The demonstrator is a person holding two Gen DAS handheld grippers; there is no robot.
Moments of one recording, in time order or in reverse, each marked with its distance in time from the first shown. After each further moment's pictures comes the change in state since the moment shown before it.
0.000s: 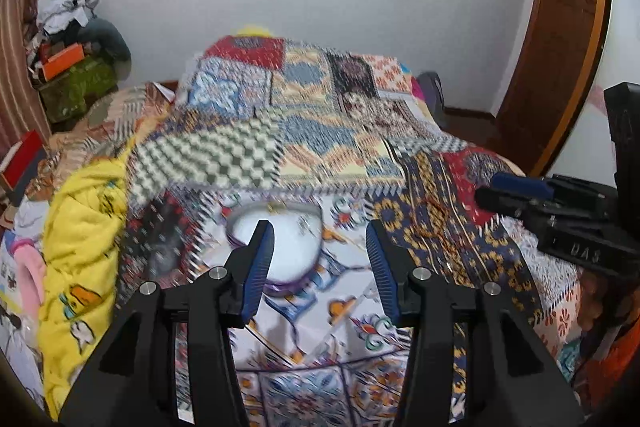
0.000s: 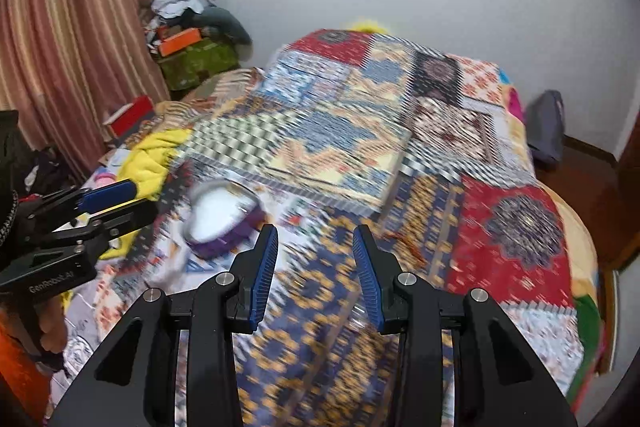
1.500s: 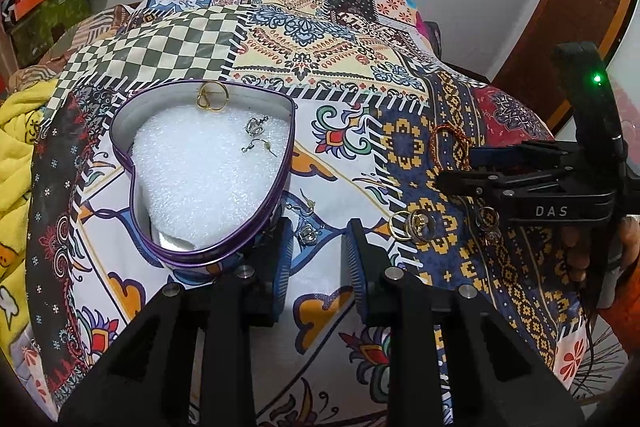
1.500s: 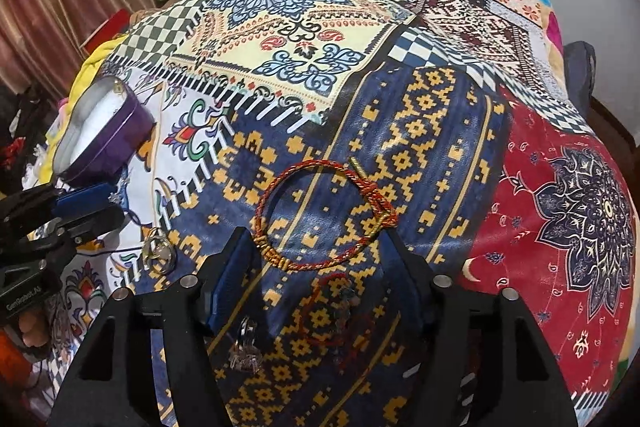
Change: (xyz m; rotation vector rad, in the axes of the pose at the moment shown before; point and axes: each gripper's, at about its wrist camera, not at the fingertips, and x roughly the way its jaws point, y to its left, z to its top) left arm 0.119 0.000 -0.041 -0.075 0.195 -0.077; right arm 0.117 -0.058 -0.021 -0.071 0.345 0.038
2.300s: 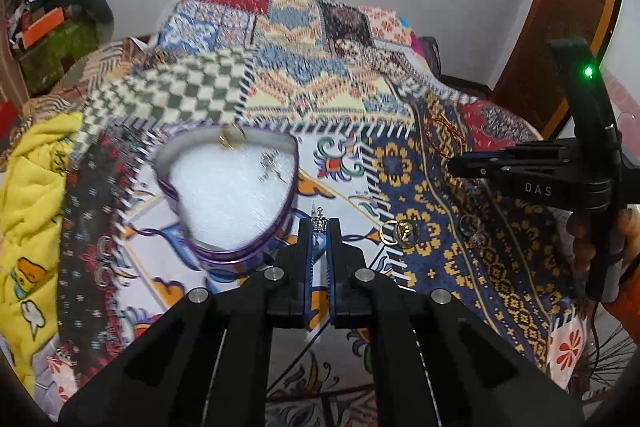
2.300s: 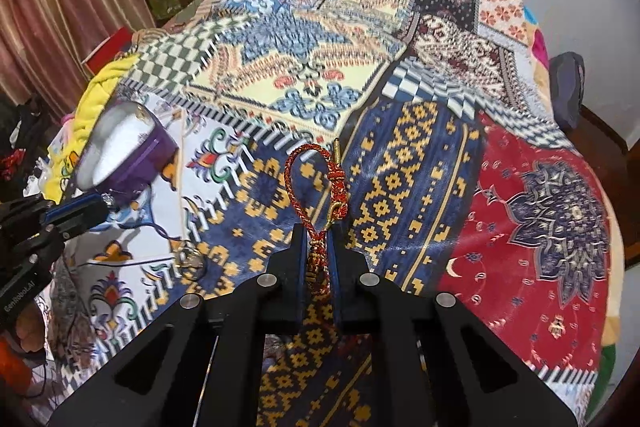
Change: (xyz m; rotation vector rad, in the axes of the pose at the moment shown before) left arm -0.048 -0.006 0.002 0.049 -0.098 0.044; right arm -0.031 0.012 0.005 0.013 -0.081 -0.017
